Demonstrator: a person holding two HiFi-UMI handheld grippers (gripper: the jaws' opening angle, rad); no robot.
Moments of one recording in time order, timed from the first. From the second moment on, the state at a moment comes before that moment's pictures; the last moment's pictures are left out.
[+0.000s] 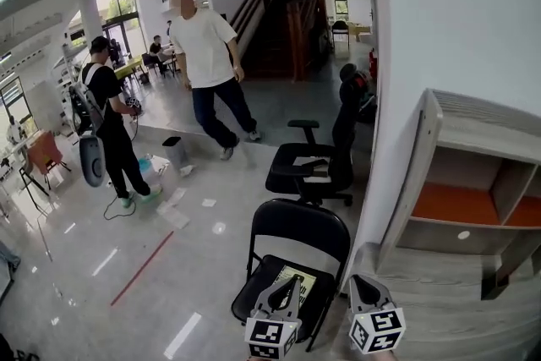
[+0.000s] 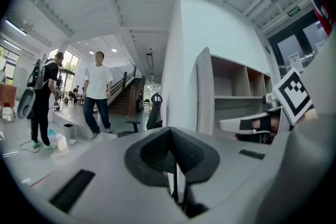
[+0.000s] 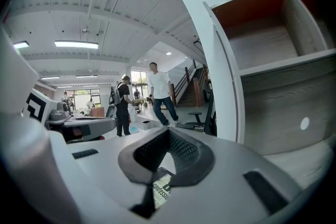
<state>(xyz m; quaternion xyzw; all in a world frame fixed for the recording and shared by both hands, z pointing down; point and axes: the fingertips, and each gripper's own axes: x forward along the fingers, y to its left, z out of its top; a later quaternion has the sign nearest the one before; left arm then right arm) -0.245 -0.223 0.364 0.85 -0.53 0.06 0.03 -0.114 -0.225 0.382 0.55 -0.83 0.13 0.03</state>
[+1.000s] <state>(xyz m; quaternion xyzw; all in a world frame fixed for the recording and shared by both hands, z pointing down) -0.178 -0.206 0.405 0.91 -0.40 0.08 0.05 -0.038 -0.162 0.413 0.67 -0.73 0.14 0.04</state>
